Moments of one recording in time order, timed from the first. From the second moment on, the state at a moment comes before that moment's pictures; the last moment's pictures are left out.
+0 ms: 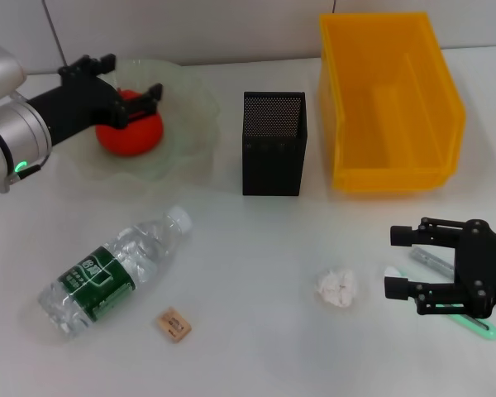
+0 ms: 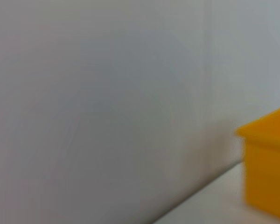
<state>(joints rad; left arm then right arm) -0.63 -2.07 1.15 0.51 1.32 0.81 -1.02 0.19 2.08 -0.79 -0.95 -1.85 -1.81 1.40</state>
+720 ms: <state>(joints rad) -0.48 -2.03 1.15 0.76 1.57 1.57 -1.18 0.32 2.08 -0.87 -1.16 -2.13 -1.75 1.73</state>
